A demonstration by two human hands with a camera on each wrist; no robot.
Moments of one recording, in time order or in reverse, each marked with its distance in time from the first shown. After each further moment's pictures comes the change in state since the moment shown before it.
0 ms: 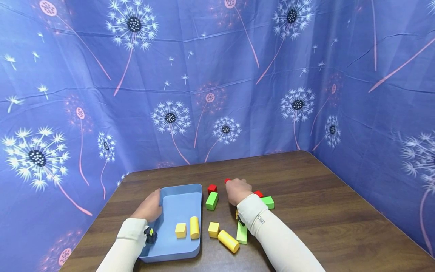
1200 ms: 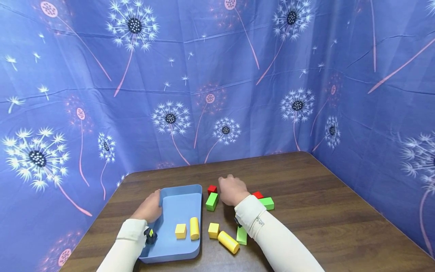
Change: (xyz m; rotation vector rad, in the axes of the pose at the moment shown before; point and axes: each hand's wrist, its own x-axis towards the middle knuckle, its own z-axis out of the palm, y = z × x) left_hand 0.002 -0.002 0.002 -0.016 0.006 0.002; right_hand -0.005 -0.018 -0.011 0.014 0.114 -0.144
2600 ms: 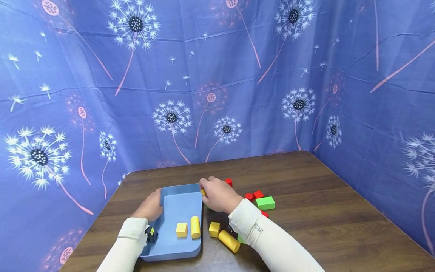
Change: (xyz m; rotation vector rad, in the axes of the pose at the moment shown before) left_hand -0.001 0.001 -0.002 -0.002 0.000 0.009; right_hand -0.015 -0.051 -0.021 0.150 0.017 -0.223
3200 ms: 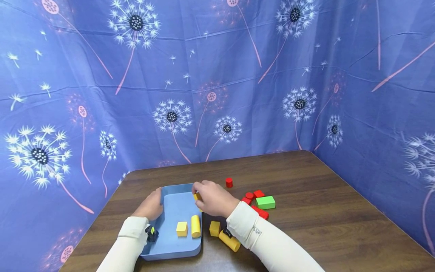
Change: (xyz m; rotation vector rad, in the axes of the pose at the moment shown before) left_hand -0.002 0.003 -0.003 0.006 0.003 0.003; right_hand -0.003 -0.014 0.003 0.074 0.015 -0.130
